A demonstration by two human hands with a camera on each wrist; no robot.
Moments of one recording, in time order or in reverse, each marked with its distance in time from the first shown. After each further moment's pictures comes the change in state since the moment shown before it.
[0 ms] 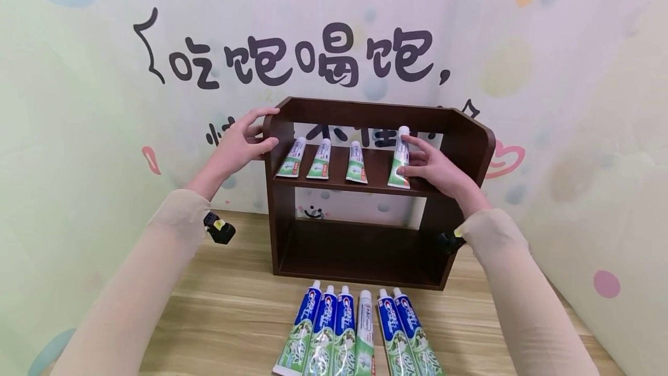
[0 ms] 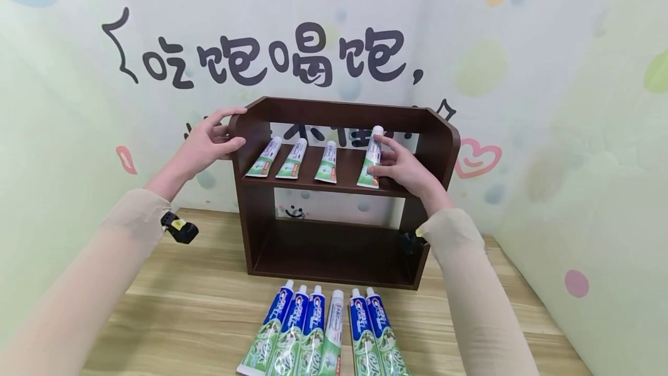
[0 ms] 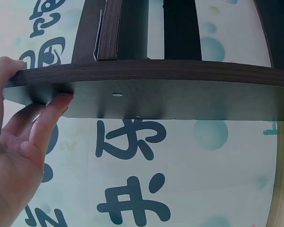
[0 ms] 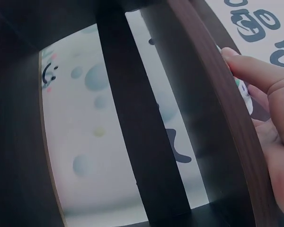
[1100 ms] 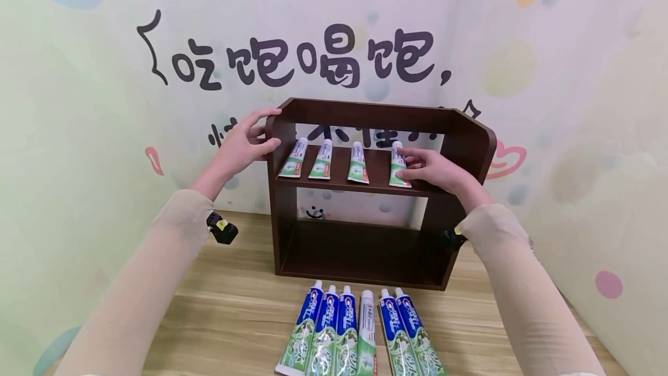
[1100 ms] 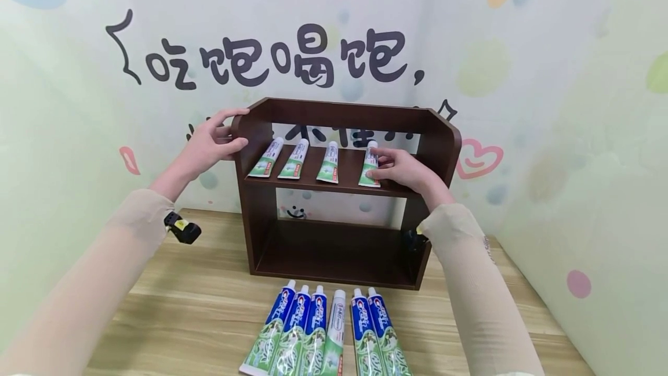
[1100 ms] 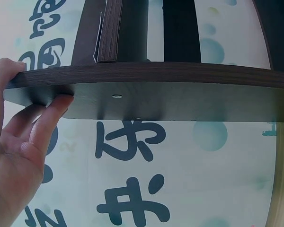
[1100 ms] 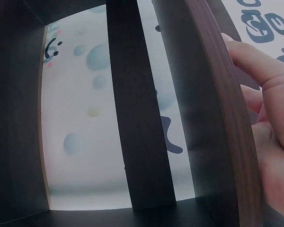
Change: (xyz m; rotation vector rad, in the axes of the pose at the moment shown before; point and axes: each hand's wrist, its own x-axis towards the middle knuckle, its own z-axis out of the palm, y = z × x) left_hand 0.001 -0.001 0.001 -0.011 -0.001 0.004; right_hand 0.001 -0.006 -0.004 -0.254 -0.081 0.033
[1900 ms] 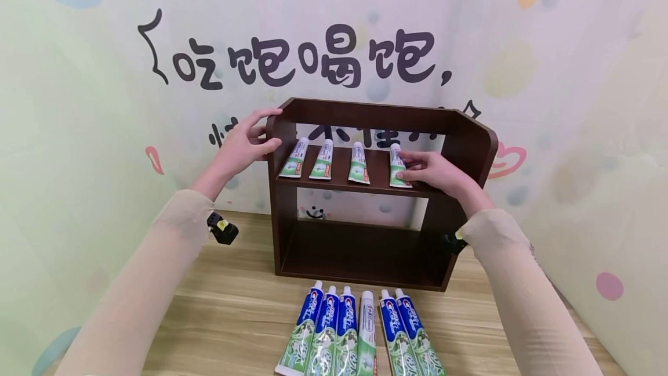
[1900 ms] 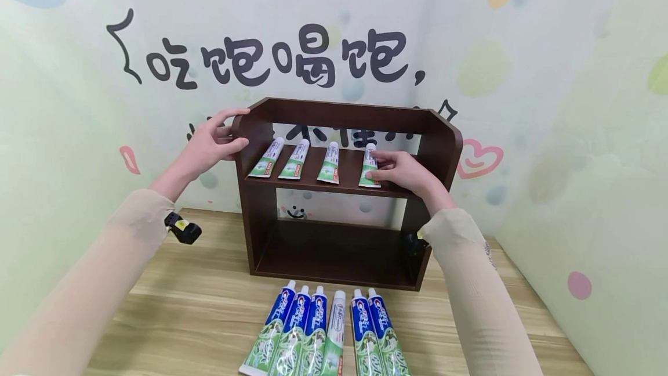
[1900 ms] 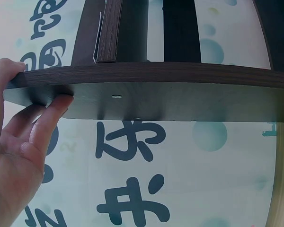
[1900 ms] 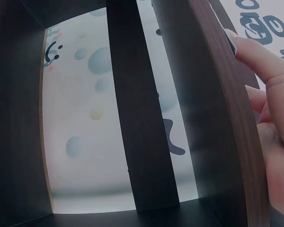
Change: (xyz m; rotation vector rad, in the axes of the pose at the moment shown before) left_hand -0.001 -0.001 -0.002 -0.018 -0.003 0.016; right_hand -0.006 -0.002 0.004 -0.031 0.038 -0.015
